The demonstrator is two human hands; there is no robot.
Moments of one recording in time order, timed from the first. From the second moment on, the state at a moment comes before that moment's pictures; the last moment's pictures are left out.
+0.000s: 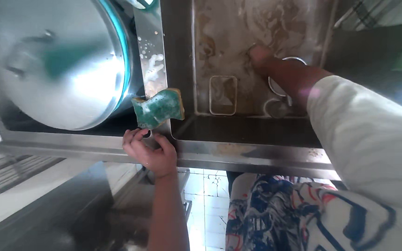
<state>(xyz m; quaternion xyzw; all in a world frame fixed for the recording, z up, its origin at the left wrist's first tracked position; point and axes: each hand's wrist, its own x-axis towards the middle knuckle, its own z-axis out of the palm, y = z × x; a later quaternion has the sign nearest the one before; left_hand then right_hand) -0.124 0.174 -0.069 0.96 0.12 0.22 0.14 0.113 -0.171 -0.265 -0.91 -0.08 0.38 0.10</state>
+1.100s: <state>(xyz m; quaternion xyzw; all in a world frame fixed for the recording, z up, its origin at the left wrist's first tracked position) -0.124 0.175 -0.071 0.96 0.12 0.22 0.14 0.116 -0.171 -0.251 -0.90 -0.04 0.42 0.09</state>
